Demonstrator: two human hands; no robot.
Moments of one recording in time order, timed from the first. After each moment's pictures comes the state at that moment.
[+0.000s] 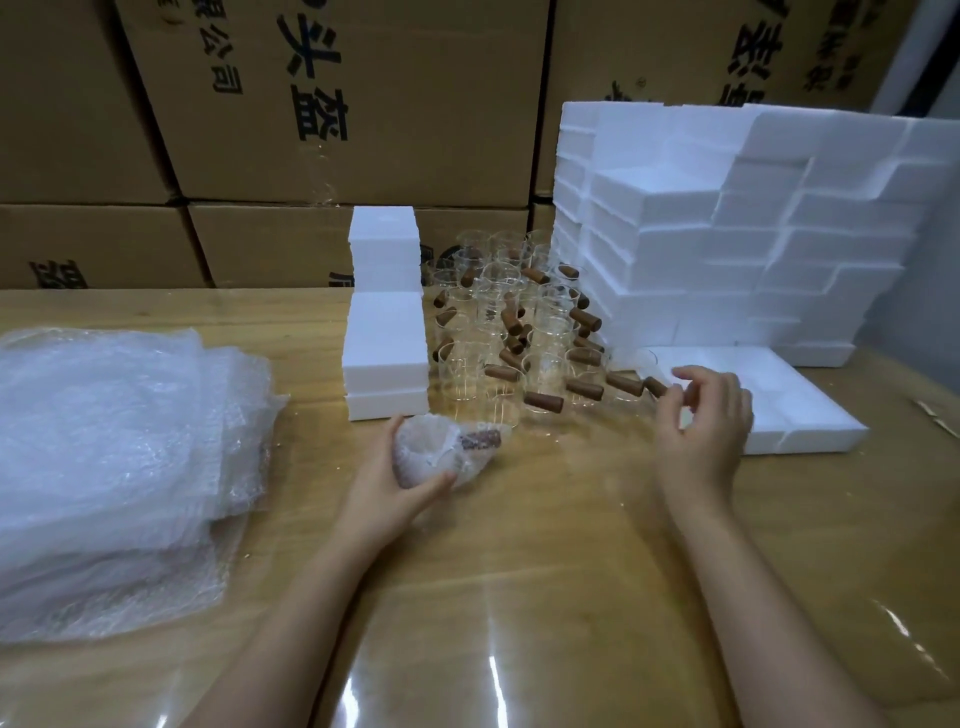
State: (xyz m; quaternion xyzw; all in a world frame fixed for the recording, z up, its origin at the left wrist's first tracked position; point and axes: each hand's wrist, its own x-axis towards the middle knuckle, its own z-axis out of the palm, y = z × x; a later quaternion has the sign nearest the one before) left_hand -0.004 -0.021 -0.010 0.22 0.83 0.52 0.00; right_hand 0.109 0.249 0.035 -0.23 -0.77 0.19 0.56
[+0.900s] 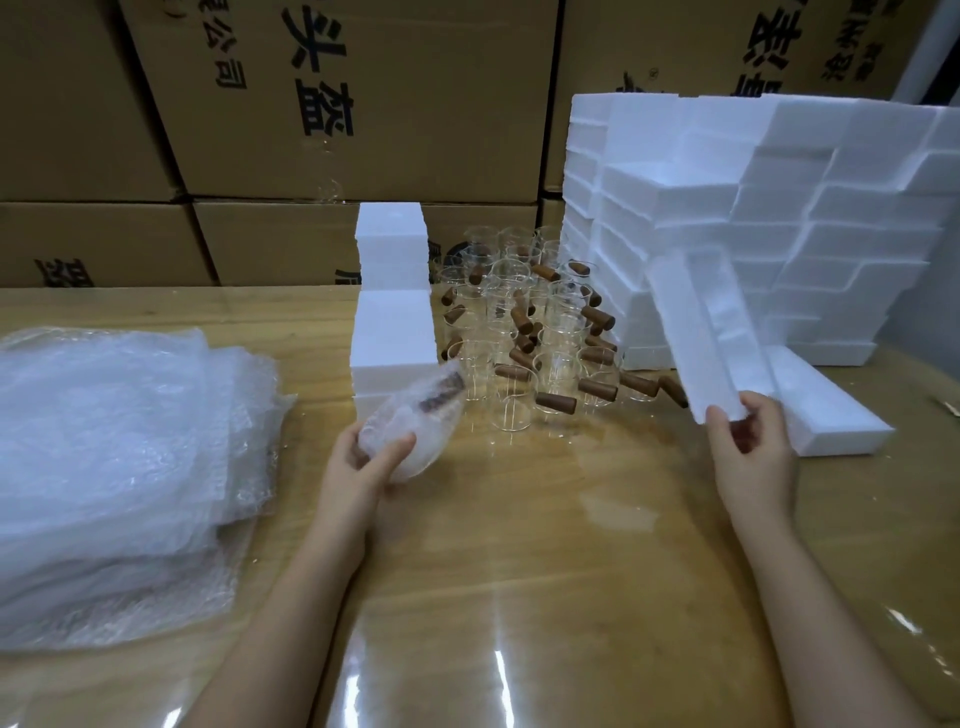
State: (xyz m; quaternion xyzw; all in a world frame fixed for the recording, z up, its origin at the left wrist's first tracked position) left_hand -0.002 -0.034 0.009 0.08 0.64 0.76 0.06; right_hand 0.132 0.285 0.010 -0.31 -0.75 0.38 0.44
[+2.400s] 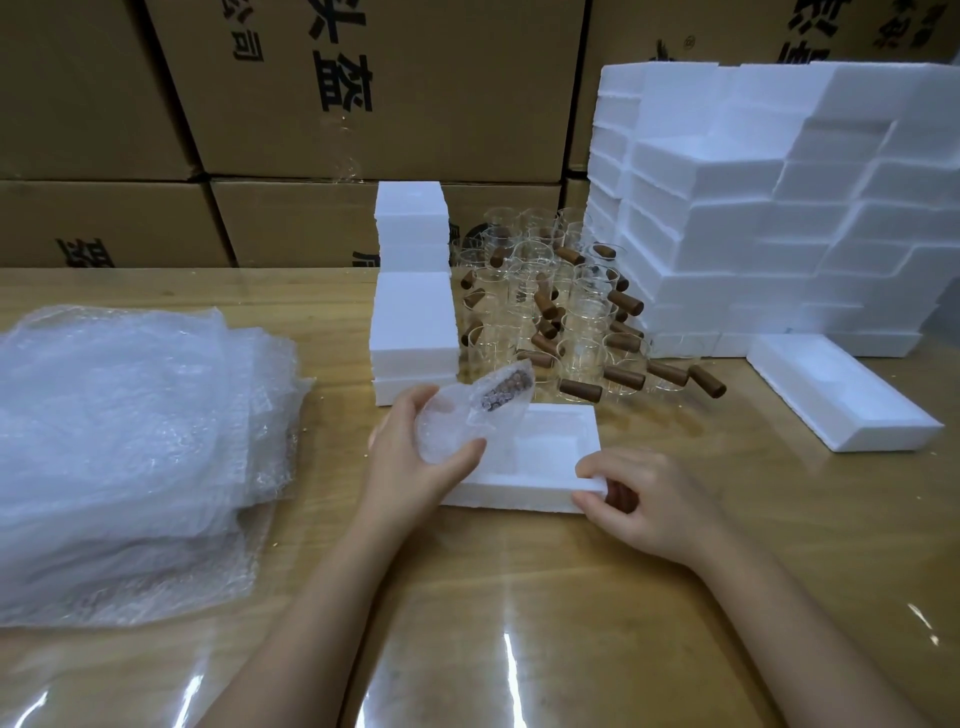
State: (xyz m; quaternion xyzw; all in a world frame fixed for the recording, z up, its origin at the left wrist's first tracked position) left_hand 0.003 -0.020 0.015 0.21 0.81 0.54 -0.05; right_hand 0.118 0.207 0.013 0.08 -0.95 0.20 0.23
